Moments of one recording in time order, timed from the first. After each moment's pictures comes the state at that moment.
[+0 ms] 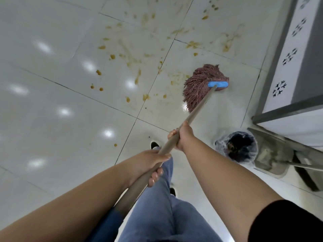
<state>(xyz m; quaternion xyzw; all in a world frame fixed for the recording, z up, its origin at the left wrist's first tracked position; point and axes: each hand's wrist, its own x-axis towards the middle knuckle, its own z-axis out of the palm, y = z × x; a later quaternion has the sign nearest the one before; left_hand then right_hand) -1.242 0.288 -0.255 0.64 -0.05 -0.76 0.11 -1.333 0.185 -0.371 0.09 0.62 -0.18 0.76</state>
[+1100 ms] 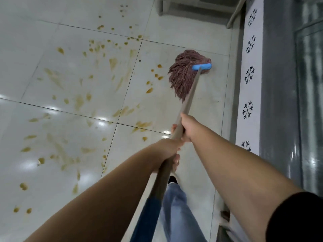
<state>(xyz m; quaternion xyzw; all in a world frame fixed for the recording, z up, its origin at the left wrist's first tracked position) -1.352 -0.514 -0.327 0.65 -0.11 -0.75 0.09 -1.431 -0.597 -0.403 -0.03 0.68 -0.18 0.71</state>
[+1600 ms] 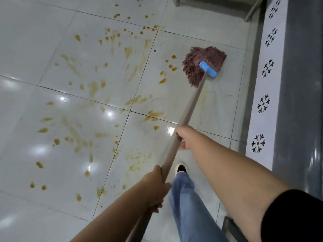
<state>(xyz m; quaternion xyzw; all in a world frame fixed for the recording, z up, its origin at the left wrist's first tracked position) -1.299 -0.360 -0.355 0.72 -0.32 -0.61 -0.08 -1.382 -0.508 -0.438 -0.21 0.74 0.02 0.63</state>
